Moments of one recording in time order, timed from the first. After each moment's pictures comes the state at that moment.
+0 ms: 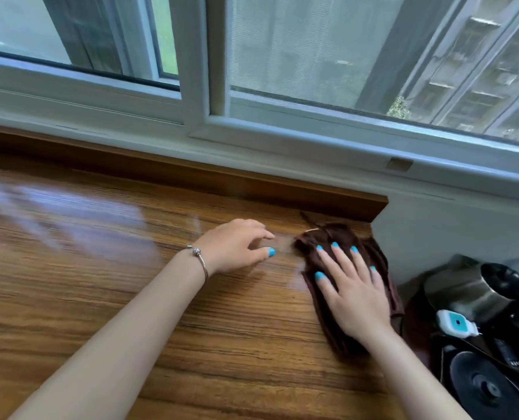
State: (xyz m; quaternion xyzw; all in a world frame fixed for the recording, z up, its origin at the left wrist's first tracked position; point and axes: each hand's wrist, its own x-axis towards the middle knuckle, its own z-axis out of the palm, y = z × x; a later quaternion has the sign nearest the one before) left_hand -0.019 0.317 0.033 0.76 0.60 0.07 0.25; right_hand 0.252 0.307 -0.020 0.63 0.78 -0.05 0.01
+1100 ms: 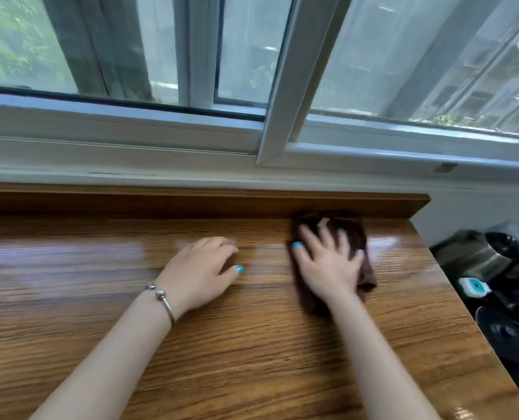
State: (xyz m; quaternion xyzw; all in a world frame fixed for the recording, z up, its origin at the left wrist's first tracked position) left_hand -0.235 0.301 0.023 0.80 0.56 0.06 0.20; right_hand 0.018 0.331 -0.018 0.77 0.63 -0.09 -0.01
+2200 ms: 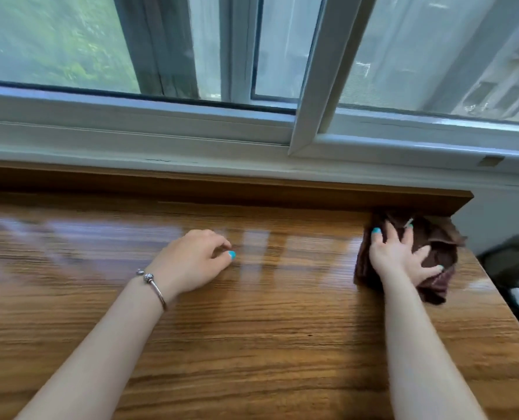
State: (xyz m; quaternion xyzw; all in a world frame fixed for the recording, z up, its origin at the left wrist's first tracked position) left_hand -0.276 0.260 0.038 0.73 0.64 0.08 0.22; right_hand 0.067 0.340 -0.004 0.88 0.45 -0.13 -0.04
